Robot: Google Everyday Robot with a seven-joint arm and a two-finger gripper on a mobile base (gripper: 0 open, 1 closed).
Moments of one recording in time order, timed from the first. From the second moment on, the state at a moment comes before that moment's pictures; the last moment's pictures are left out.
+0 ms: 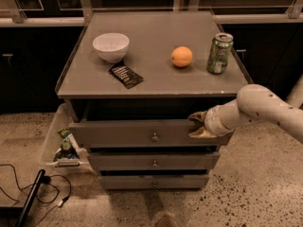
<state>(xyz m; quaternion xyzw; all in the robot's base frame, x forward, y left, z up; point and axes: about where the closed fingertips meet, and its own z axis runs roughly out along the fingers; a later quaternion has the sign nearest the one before) 0.587 -0.187 0.631 -0.71 0.63 0.06 0.31</state>
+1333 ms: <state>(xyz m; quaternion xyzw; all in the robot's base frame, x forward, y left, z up) 0.587 -0.187 0.638 -0.71 0.63 0.06 0.31</state>
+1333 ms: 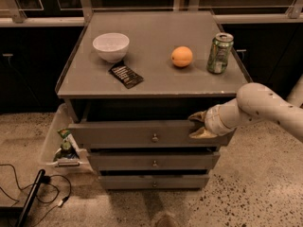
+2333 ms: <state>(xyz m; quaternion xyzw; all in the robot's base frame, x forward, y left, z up) 0.559 -0.203 0.633 -0.71 0.63 0.11 0.29</state>
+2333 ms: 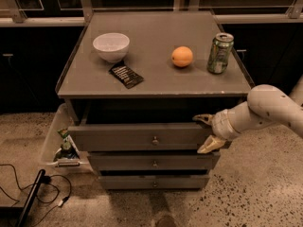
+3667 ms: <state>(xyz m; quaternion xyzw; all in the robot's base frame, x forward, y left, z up) 0.541 -0.208 0.640 -0.71 0.63 0.13 0.29</state>
